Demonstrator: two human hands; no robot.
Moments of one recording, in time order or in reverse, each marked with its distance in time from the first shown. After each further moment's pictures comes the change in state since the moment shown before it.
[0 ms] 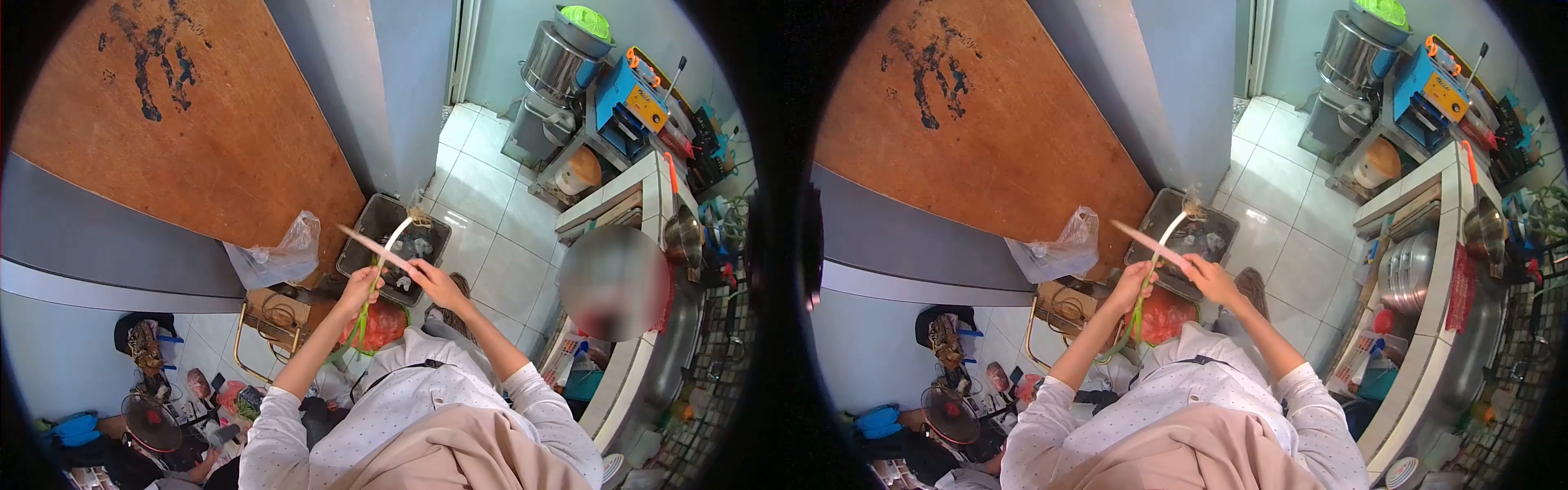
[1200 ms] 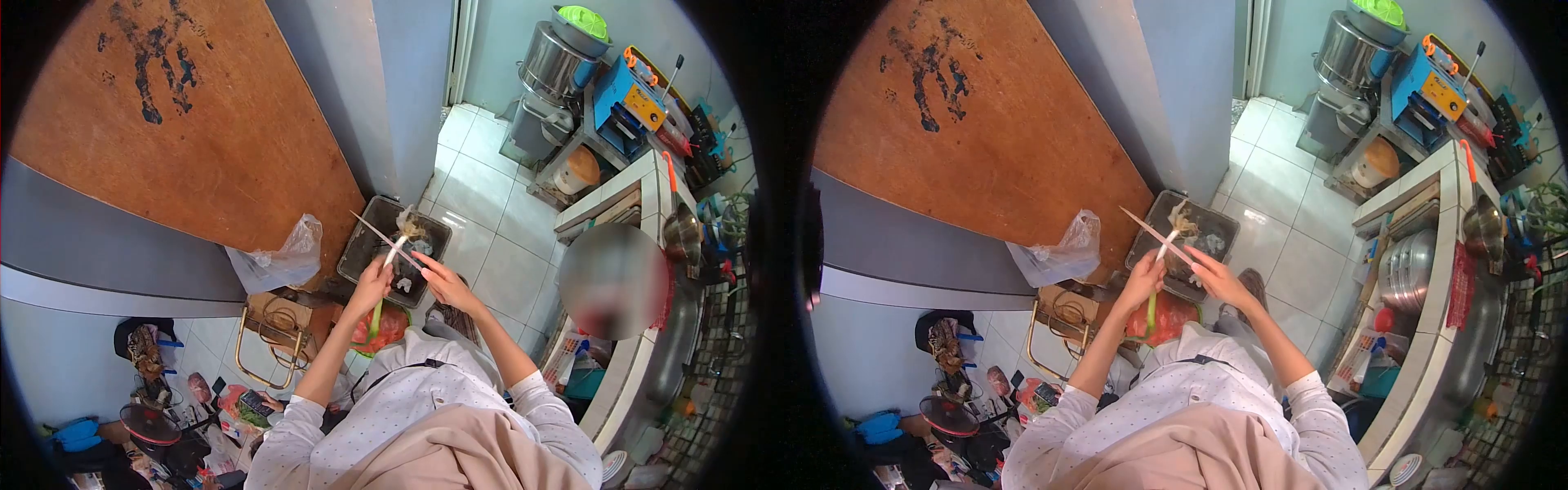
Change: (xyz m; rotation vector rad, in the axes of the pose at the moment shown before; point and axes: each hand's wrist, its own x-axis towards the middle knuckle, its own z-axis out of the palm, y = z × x) left_hand 0.008 0.008 0.020 0.265 0.023 0.276; right_hand -0.007 -0.051 -0.024 0.433 -0.182 0.193
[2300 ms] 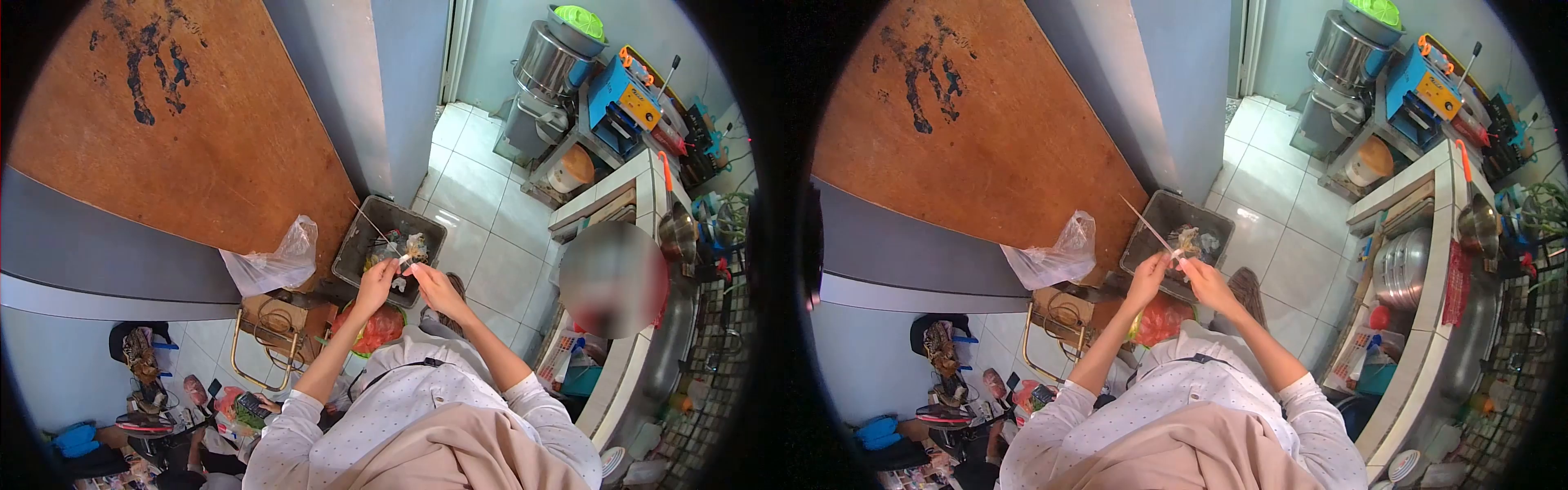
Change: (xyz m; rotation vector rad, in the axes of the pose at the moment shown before) left_hand 0.010 -0.009 0.014 0.358 0.151 0.199; right_hand 0.001 -0.007 0.021 -0.086 0.211 0.127
